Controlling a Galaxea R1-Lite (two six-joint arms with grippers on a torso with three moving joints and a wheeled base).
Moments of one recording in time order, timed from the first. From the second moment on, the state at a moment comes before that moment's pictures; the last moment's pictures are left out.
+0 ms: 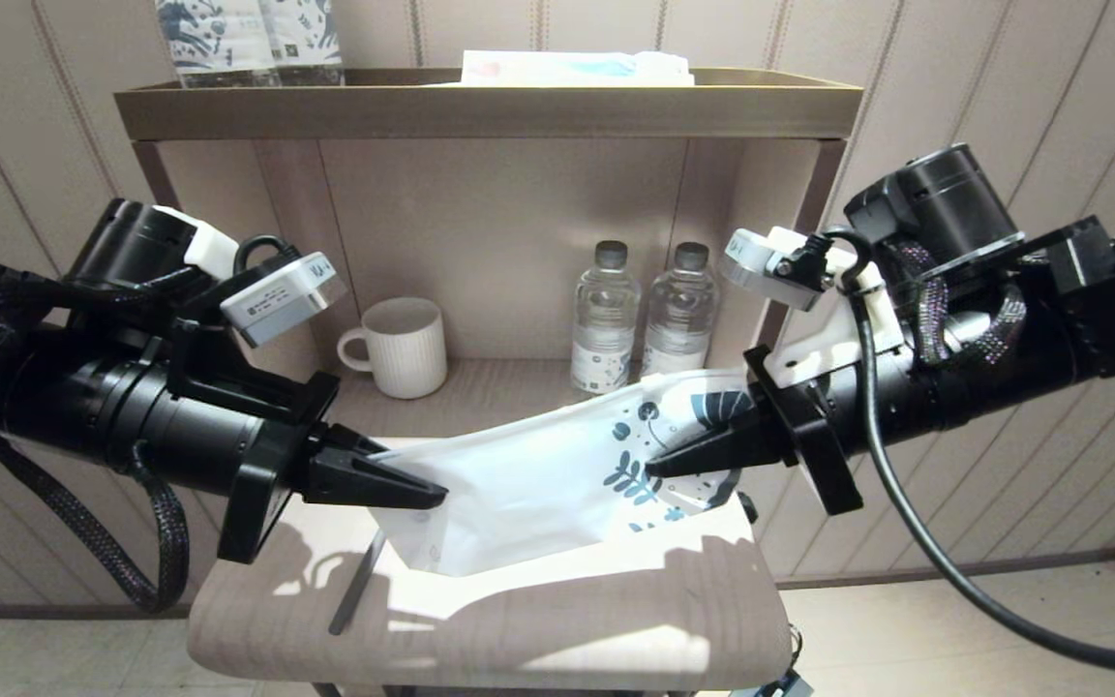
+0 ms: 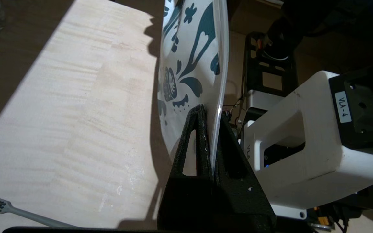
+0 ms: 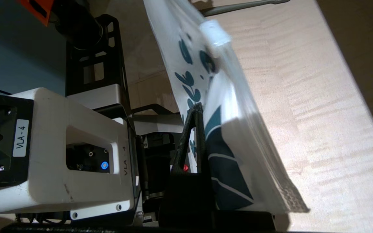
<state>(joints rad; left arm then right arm) -0.38 1.58 -1.18 0.43 -1.01 0.57 0.48 1.65 -1.40 0.44 0.81 -0.42</state>
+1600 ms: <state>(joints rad) -0.43 1.62 -1.26 0.40 -1.00 0.50 0.67 1.72 -1.42 0.43 0.73 -0.39</state>
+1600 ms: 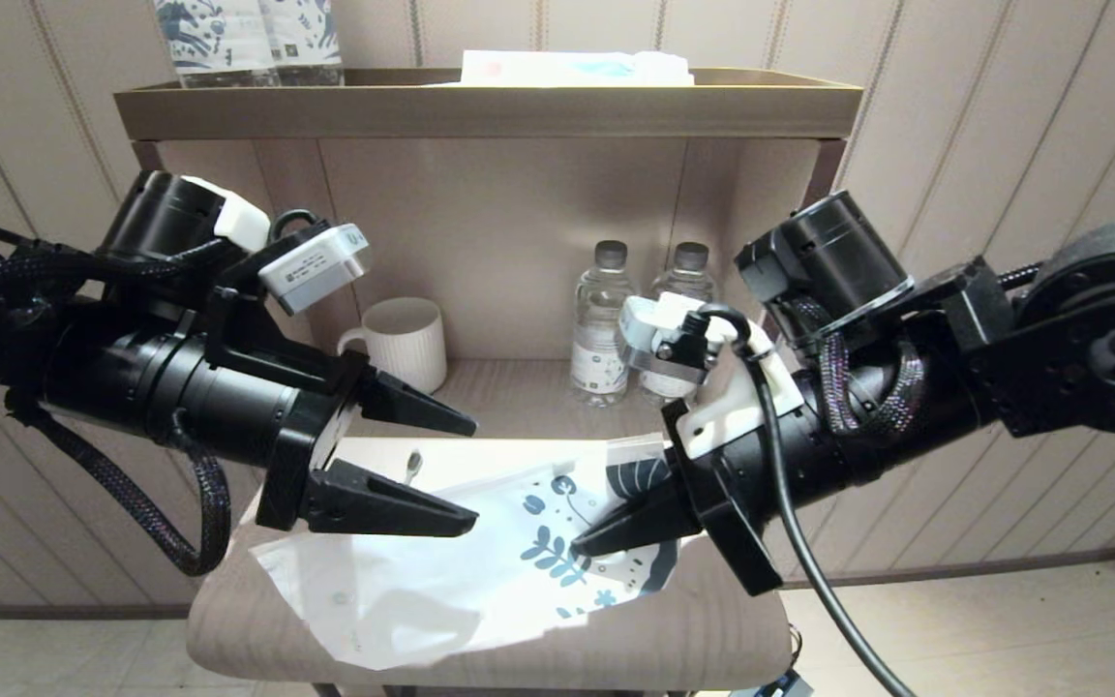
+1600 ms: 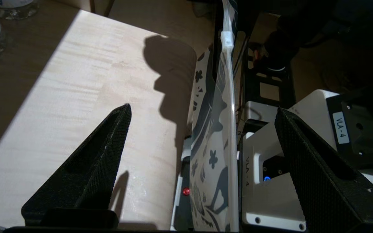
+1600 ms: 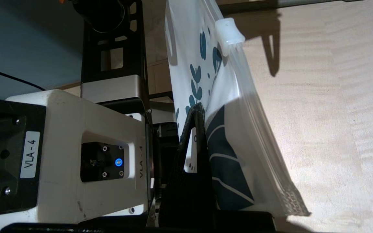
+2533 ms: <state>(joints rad) -0.44 1.63 -1.28 0.28 -0.98 0.48 0.72 1.82 -1.57 0.44 0.68 -0.37</state>
